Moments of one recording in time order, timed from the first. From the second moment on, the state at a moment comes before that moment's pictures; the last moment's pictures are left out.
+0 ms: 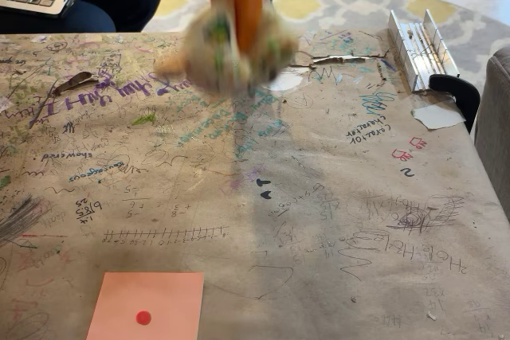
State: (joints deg) arm -0.2 159.6 133.0 65.6 -24.5
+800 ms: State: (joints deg) arm 9.6 122.0 94.6 83.5 -20.9
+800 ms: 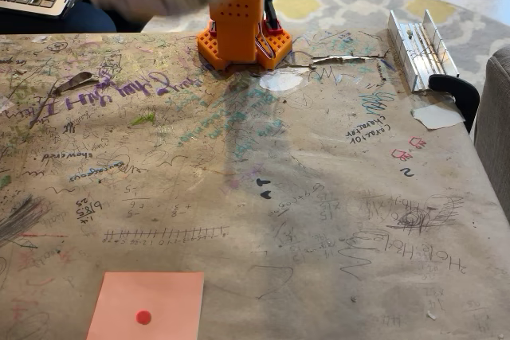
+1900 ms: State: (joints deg) arm 14.1 118.8 147.2 54.3 -49.4
